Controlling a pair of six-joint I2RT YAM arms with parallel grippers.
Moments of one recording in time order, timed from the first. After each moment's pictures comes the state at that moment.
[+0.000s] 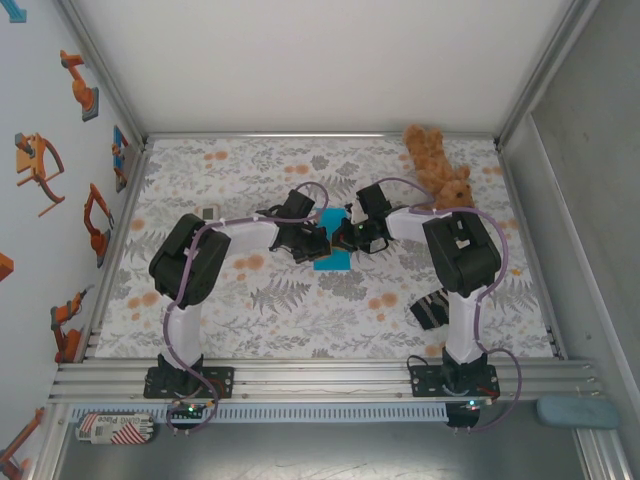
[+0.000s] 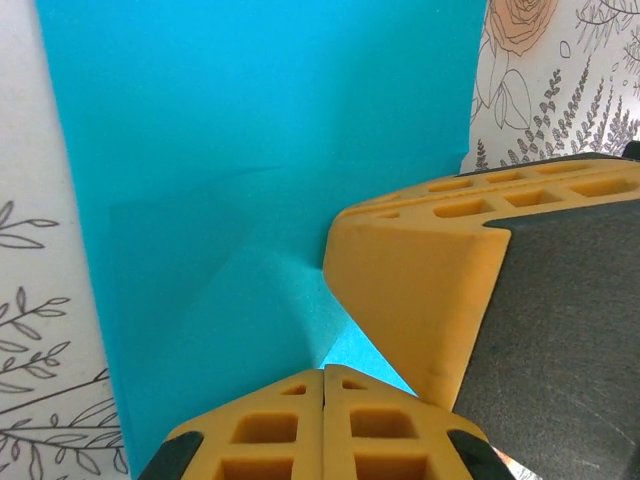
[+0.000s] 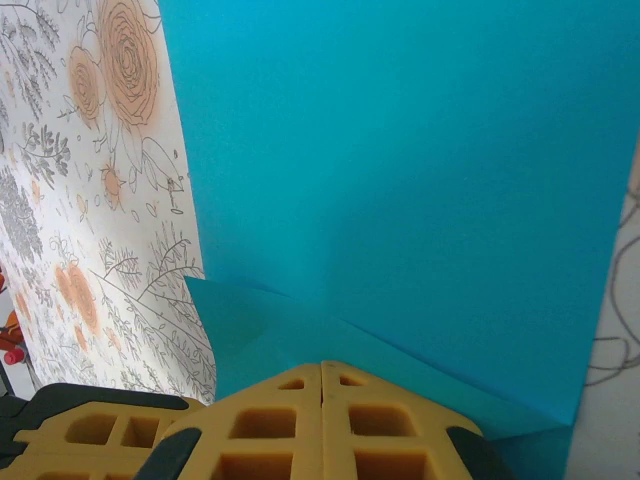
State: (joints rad) left arm -0.69 2.00 1.22 -0.29 0.44 -0.80; right arm 0.46 2.03 1.17 -0.22 -0.61 0.64
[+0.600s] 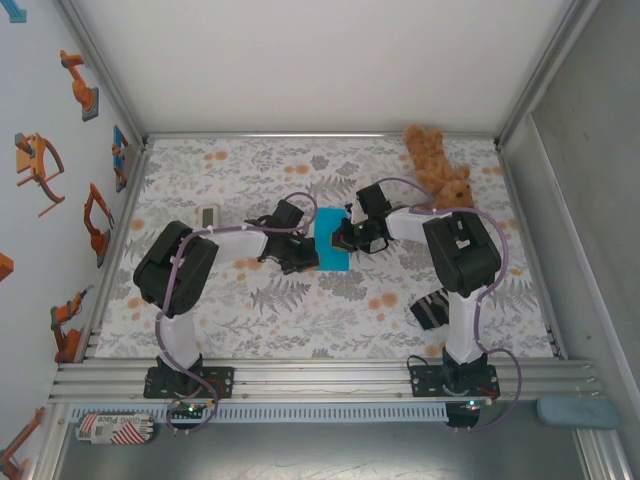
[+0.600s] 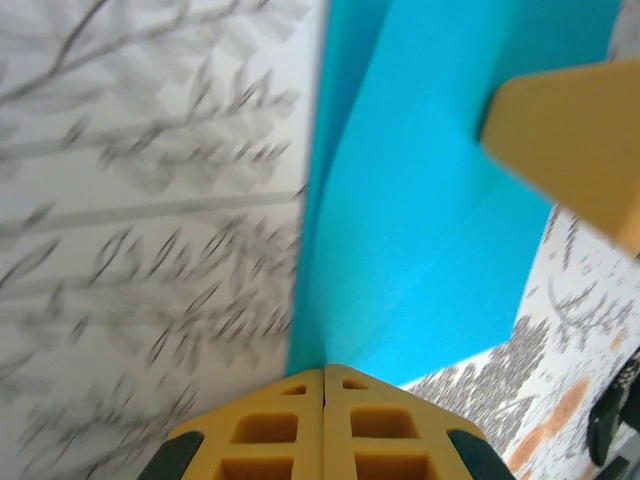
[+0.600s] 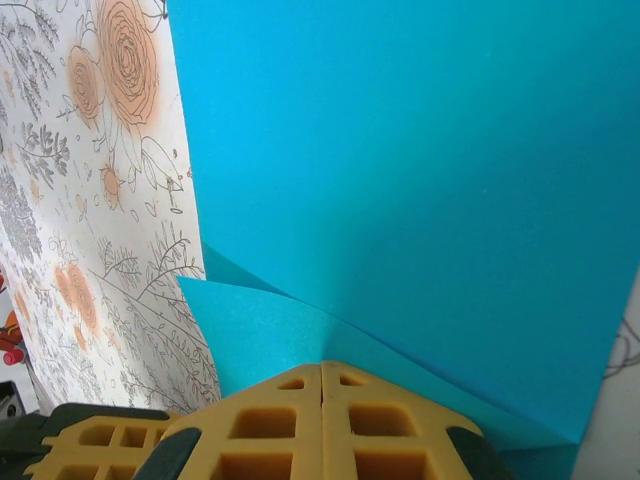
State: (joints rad) left arm -0.67 1.88 1.04 -0.31 0.40 -0.80; right arm 0.46 2.03 1.17 -0.22 -0.61 0.64
